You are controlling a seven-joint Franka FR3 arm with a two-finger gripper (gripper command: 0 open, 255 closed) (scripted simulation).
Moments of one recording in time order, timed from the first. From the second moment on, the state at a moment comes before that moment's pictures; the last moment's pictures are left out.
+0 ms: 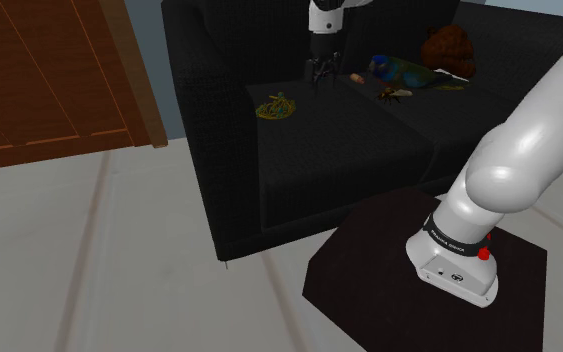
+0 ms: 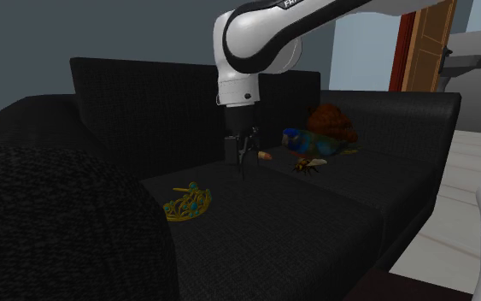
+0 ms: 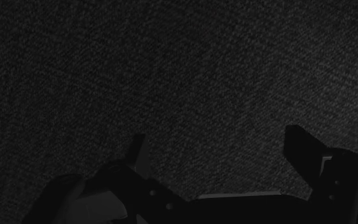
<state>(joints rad) 0.00 -0.13 -0.13 -2.10 -0.02 1.84 -0.11</state>
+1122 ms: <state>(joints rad) -0.04 0.48 -0.14 -1.46 0.02 1.87 -0.17</state>
